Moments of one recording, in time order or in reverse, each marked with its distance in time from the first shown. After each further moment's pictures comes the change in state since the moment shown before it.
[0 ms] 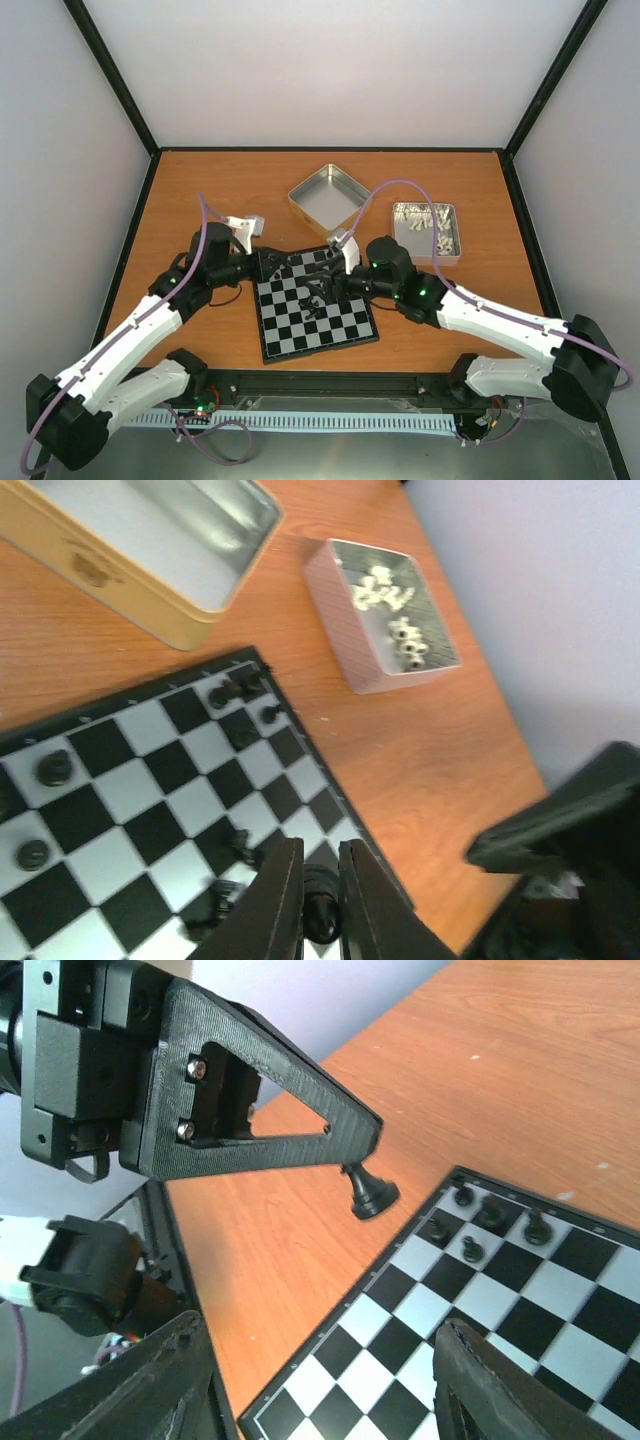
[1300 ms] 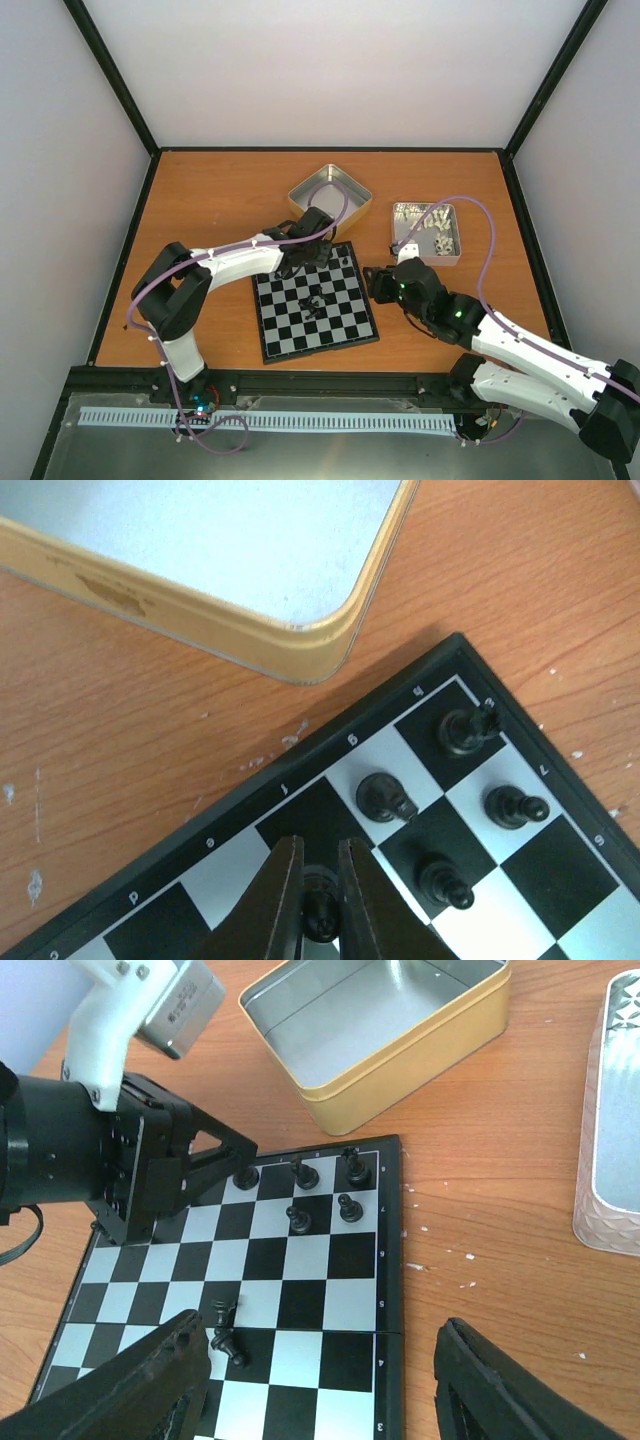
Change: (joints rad) left arm -0.249 0.867 0.432 -0.014 -0.591 0.253; right arm -0.056 -0.322 -0.169 -0.365 0.624 0.230
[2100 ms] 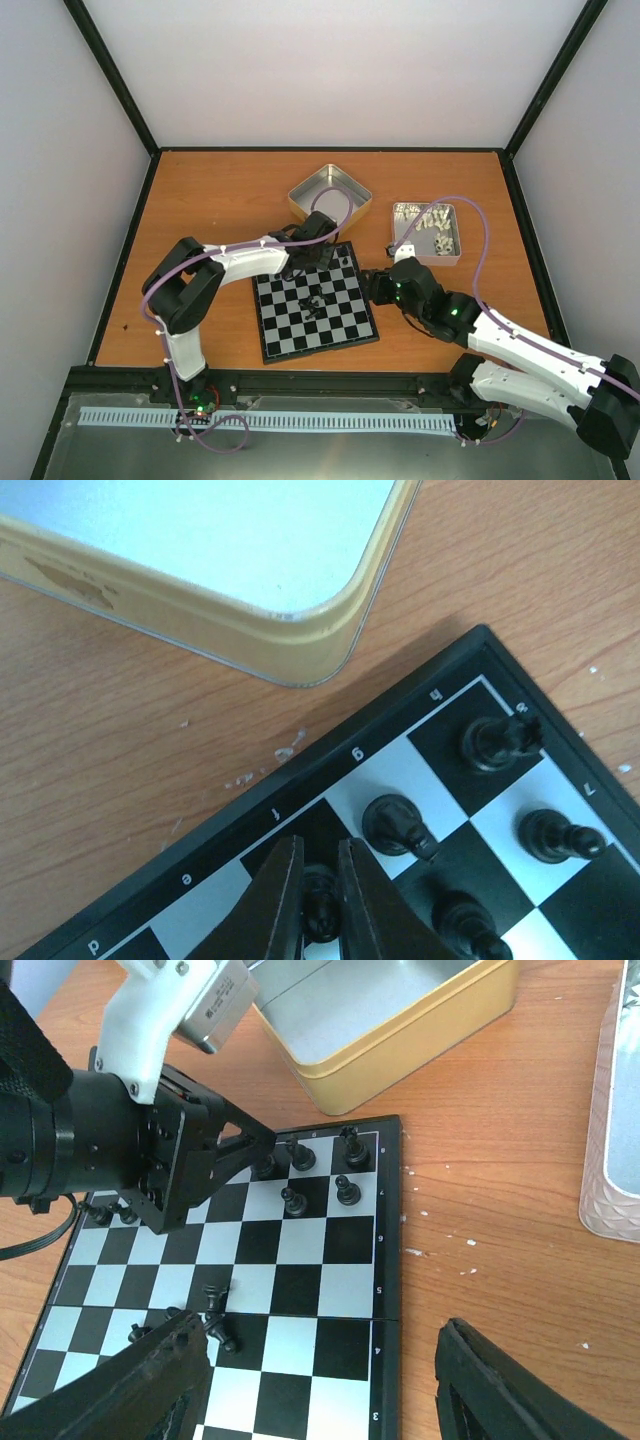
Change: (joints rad) left arm 0.000 0.065 -0.009 0.092 -0.007 0.012; right arm 0.000 0.039 0.000 -0.003 -0.019 -0.010
